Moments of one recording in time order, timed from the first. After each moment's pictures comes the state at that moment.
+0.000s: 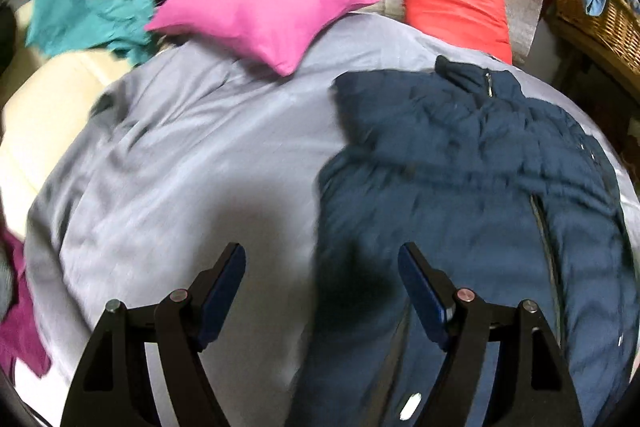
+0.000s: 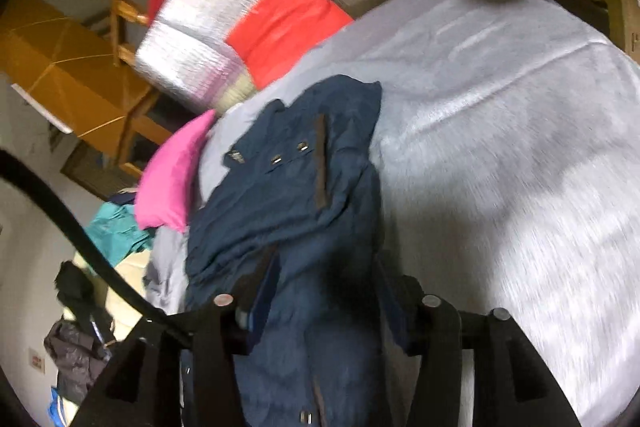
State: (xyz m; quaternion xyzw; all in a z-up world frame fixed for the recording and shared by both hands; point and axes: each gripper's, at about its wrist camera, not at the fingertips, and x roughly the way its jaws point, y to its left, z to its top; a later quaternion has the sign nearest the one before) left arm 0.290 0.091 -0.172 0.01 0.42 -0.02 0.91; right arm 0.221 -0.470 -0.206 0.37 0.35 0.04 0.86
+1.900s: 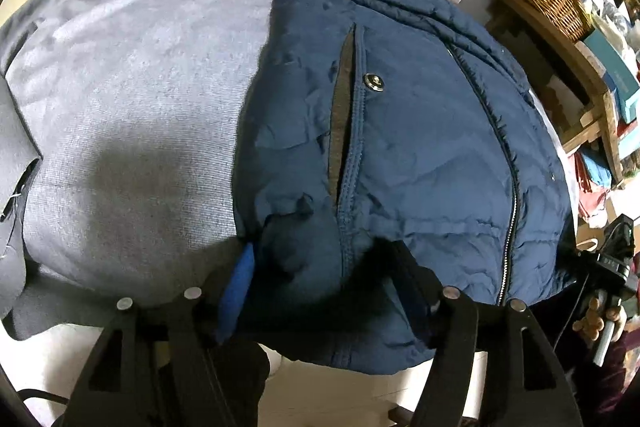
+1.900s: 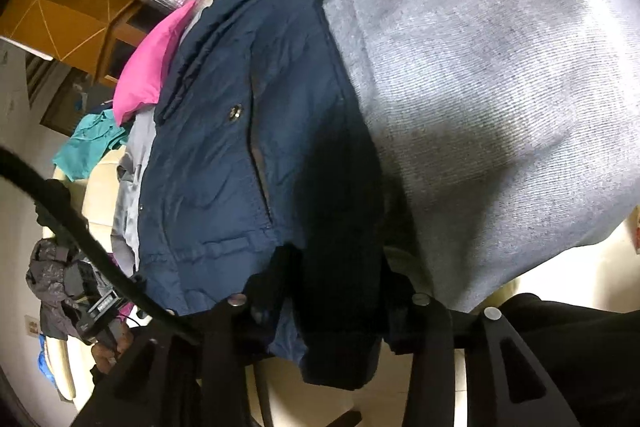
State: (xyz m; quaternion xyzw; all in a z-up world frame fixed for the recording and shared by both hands) left arm 0.148 0.125 -0.243 -0.08 0.52 -0.18 0.83; right arm 0.096 -0.377 -0.310 0.34 0.49 0.05 0.80
